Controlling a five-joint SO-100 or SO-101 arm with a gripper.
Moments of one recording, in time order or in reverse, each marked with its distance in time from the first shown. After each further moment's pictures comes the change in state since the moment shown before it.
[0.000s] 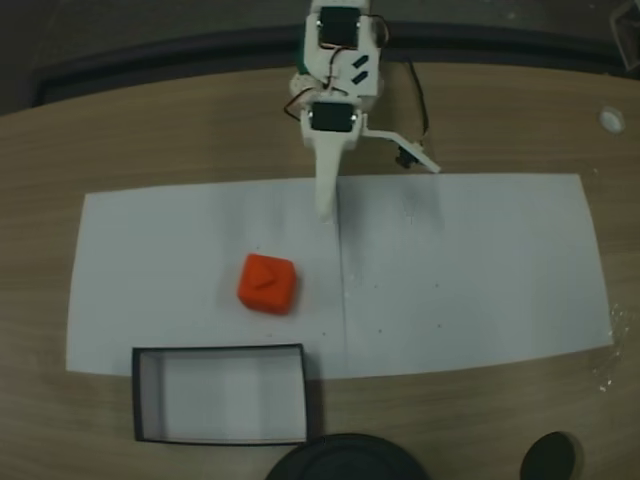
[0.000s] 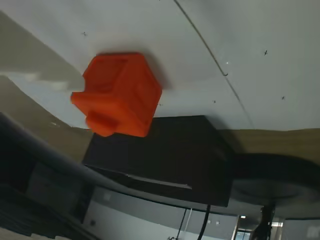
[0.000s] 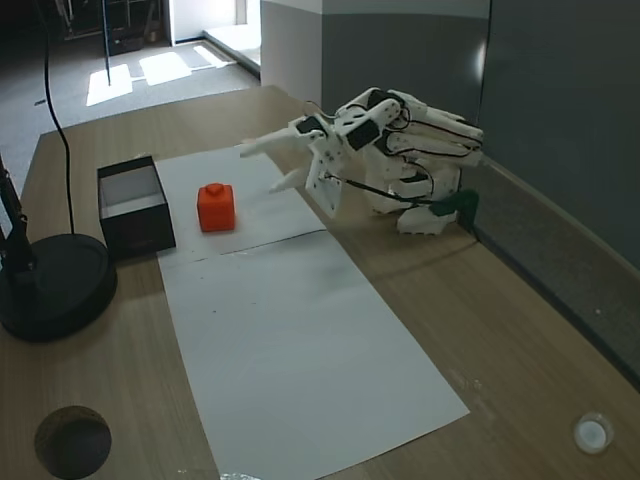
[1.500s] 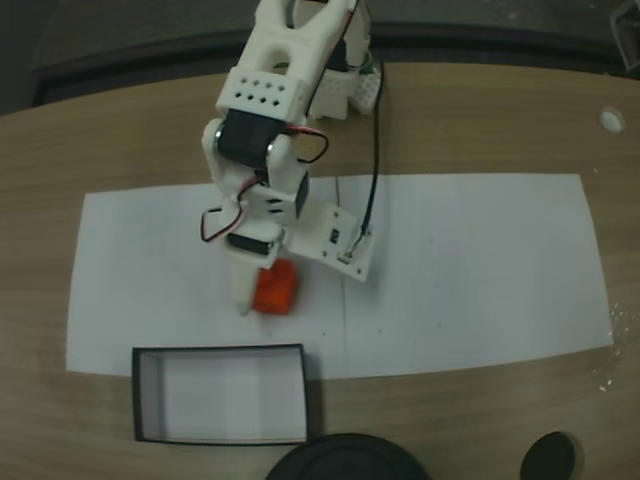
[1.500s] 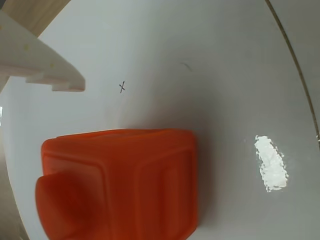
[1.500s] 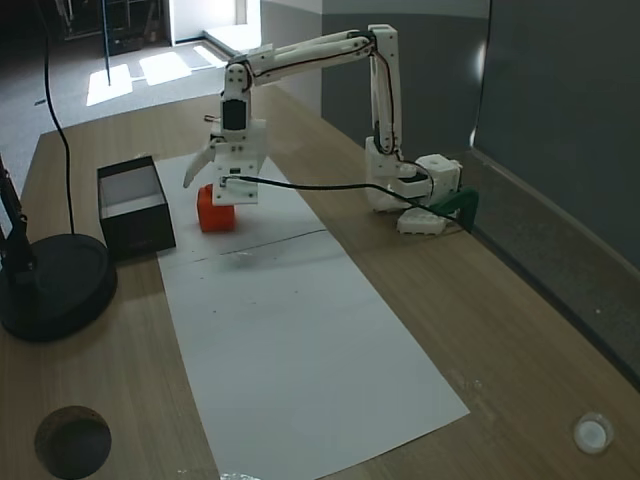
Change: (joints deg) arm 11.6 -112.2 -79.3 22.8 -2.0
